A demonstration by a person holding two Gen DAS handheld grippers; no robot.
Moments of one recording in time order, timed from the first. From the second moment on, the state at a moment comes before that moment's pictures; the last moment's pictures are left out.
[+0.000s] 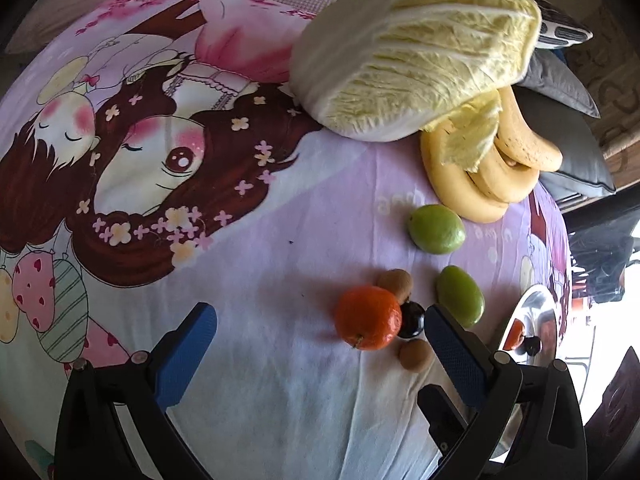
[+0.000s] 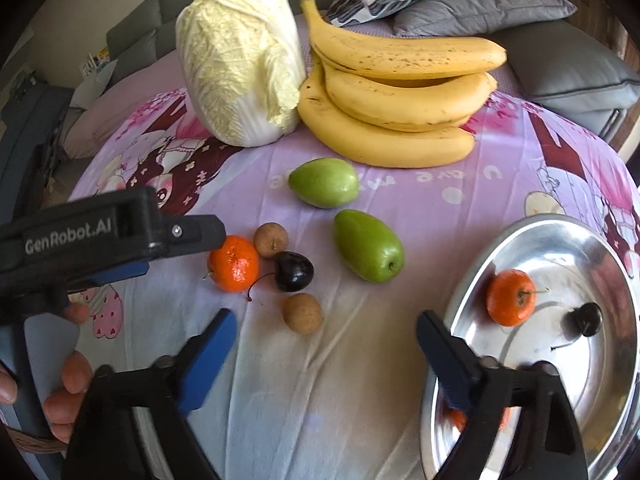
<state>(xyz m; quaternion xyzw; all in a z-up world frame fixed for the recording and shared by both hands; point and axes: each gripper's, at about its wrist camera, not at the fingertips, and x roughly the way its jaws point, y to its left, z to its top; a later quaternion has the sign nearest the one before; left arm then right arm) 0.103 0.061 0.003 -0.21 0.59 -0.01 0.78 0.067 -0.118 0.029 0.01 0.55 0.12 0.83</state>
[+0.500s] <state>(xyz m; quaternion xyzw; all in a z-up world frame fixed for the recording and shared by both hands) 0.117 0.040 -0.002 -0.20 0.60 -0.05 0.78 0.076 -0.098 0.013 -0.01 0.56 0.15 0.82</state>
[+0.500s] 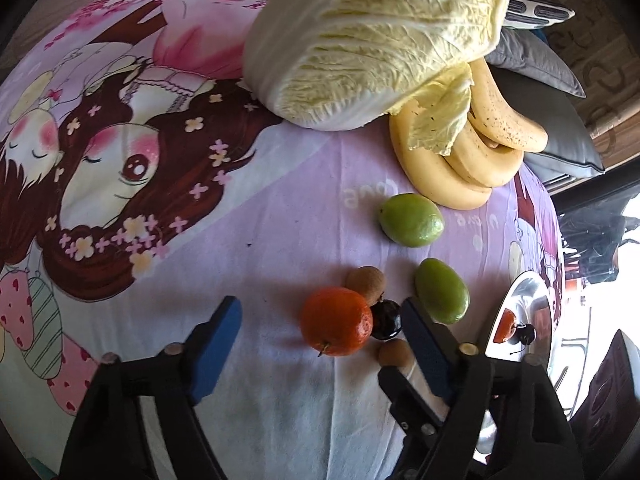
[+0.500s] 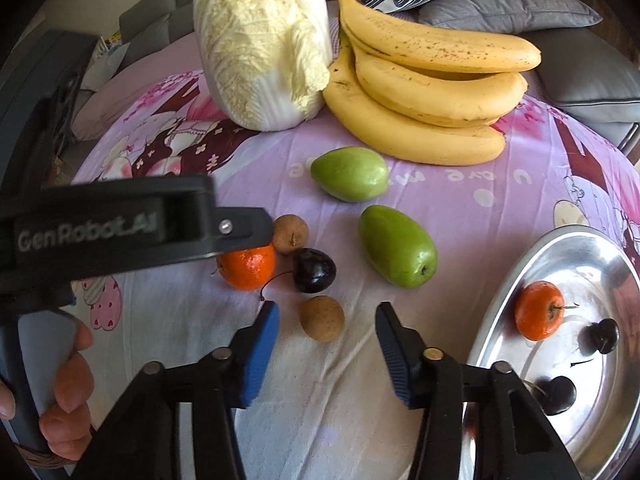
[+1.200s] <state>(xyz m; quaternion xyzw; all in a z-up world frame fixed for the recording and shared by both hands) 0.131 0.001 -0.027 -0.19 0.62 -0.06 0.76 0.081 -0.092 -0.003 -0.02 0.57 0.15 0.81</state>
